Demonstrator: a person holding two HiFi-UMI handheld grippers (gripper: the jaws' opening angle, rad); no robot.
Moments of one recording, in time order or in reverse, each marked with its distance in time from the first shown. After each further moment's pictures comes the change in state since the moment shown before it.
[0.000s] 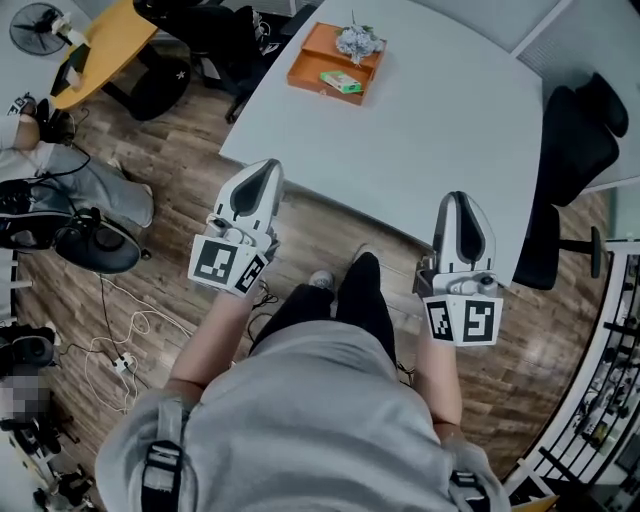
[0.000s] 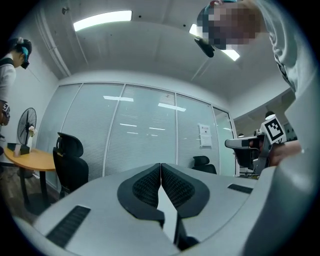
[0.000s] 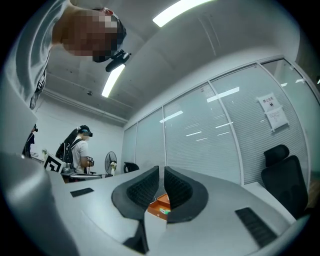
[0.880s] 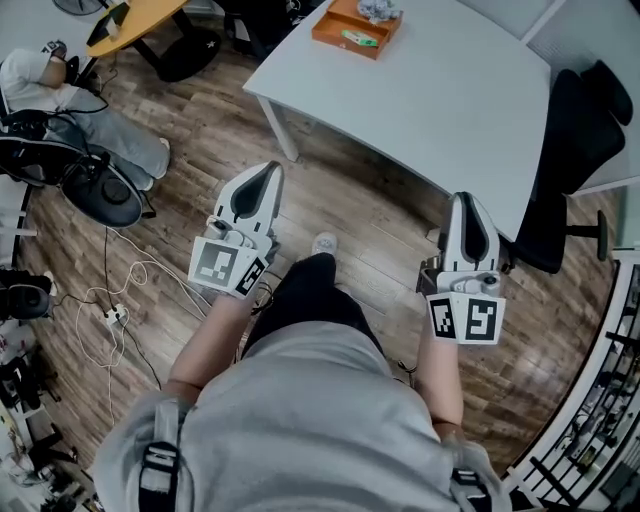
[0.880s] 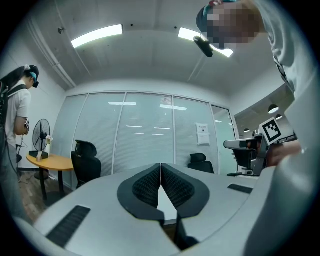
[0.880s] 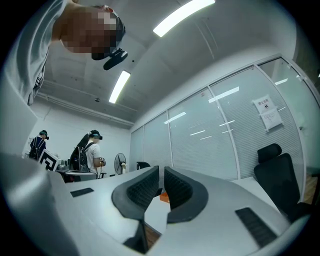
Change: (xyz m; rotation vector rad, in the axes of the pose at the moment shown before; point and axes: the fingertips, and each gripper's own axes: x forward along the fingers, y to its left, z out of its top) left arm -0.198 -0.149 -0.002 0.036 0.016 0.097; right arm -0.214 0.042 0.011 0.031 0.005 0.060
